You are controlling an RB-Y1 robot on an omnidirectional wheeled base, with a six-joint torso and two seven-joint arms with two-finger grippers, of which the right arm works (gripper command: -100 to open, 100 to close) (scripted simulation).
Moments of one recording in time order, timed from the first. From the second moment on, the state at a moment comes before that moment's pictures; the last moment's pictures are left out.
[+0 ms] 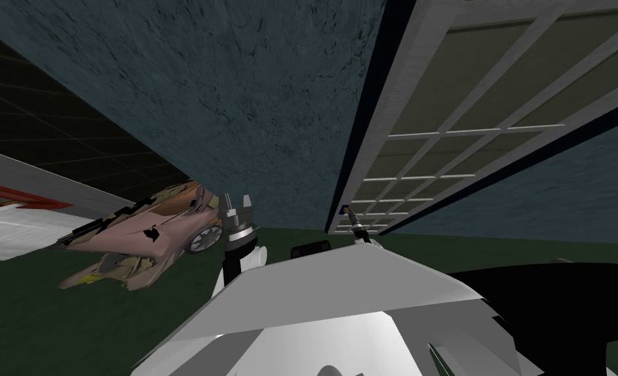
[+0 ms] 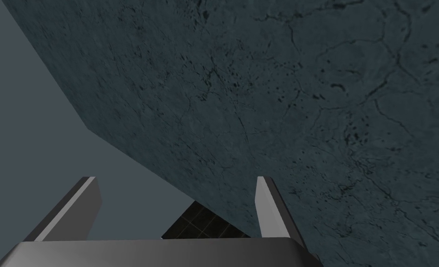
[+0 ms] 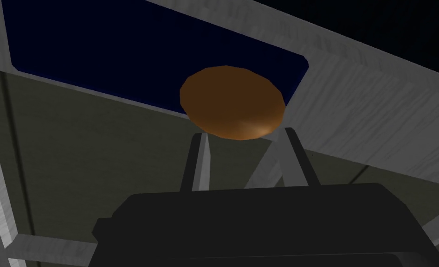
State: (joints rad) arm 0.04 -0.27 -0.16 -0.64 0.00 -0.99 0.15
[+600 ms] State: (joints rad) arm 0.03 -0.28 -0.13 -0.63 -0.05 -0.98 0.00
